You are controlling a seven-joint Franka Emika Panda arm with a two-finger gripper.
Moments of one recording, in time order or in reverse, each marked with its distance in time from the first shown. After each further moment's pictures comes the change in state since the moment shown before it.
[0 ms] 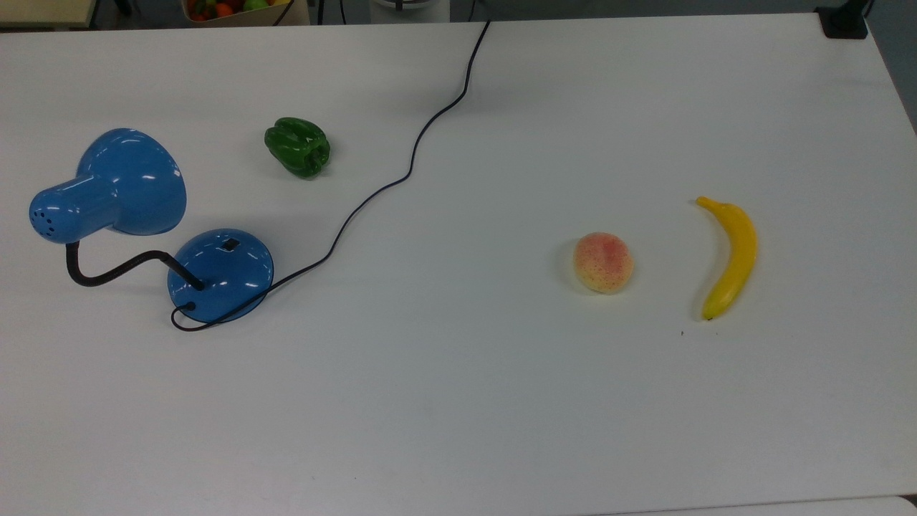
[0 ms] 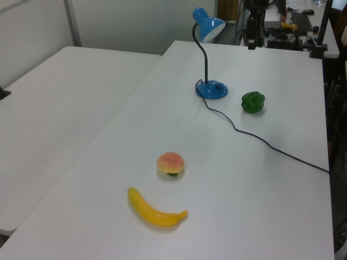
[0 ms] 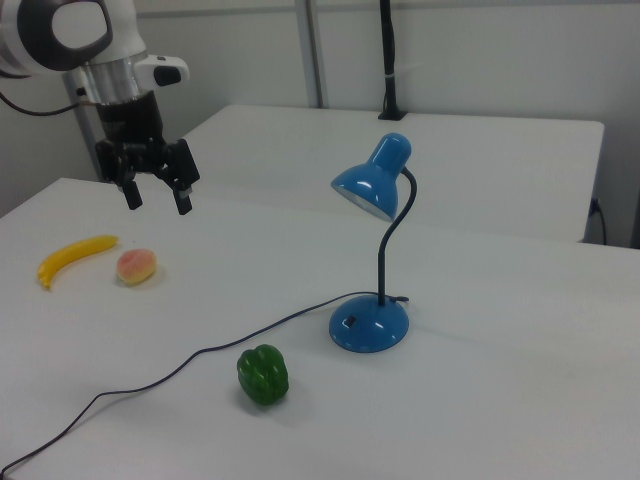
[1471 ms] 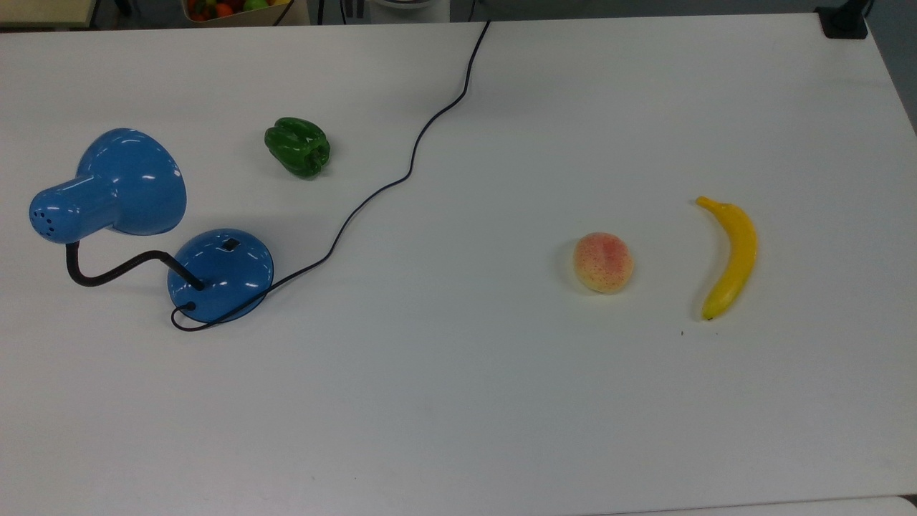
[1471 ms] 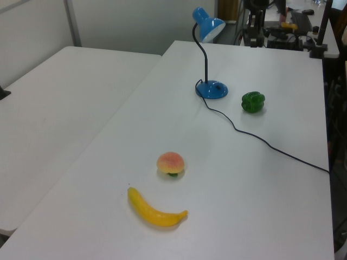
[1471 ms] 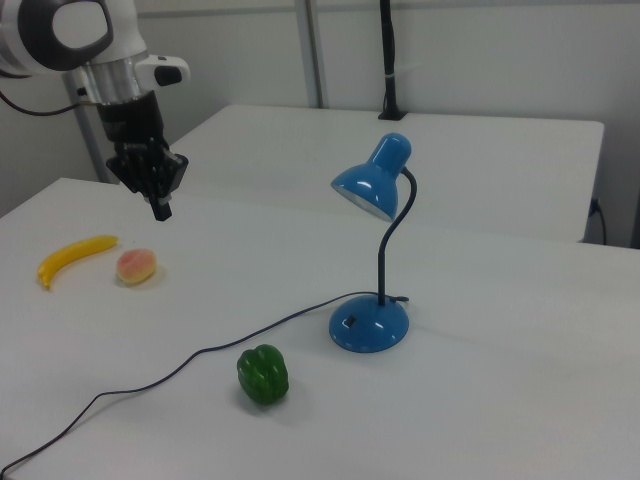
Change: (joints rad) arm -0.002 0.000 0.000 0.000 0.000 0.000 -0.005
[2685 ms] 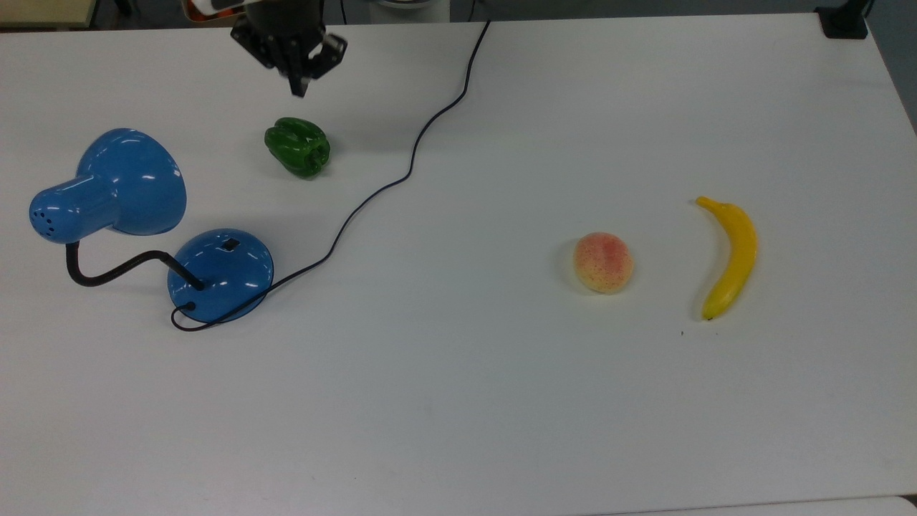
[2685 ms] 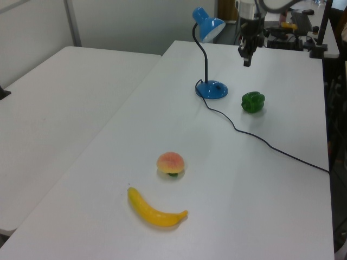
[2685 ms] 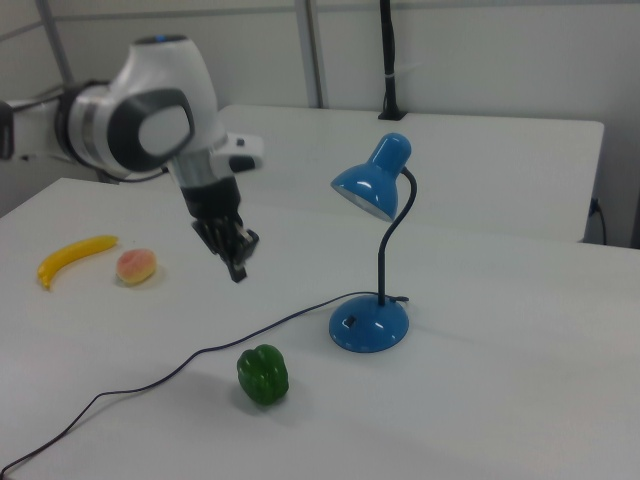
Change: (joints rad) arm -0.151 0.040 -0.004 -0.253 0.000 0.376 0.158
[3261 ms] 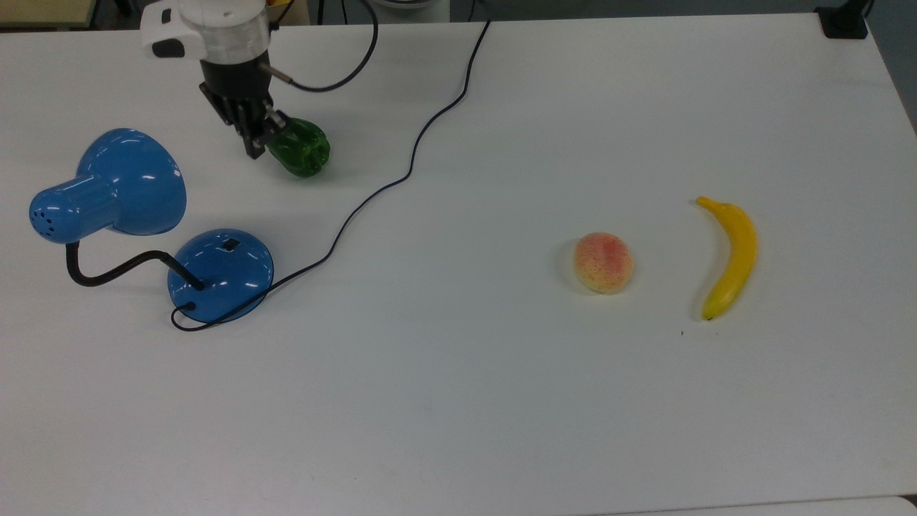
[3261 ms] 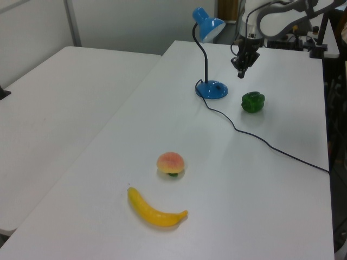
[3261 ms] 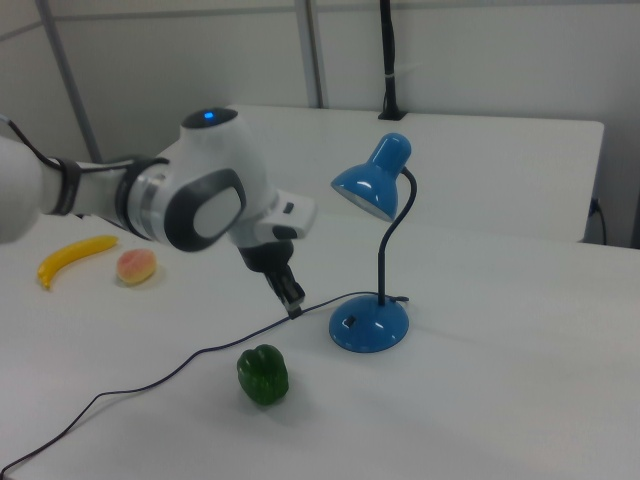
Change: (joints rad) arm -0.109 0.094 -0.003 -0.135 0.000 0.378 0.258
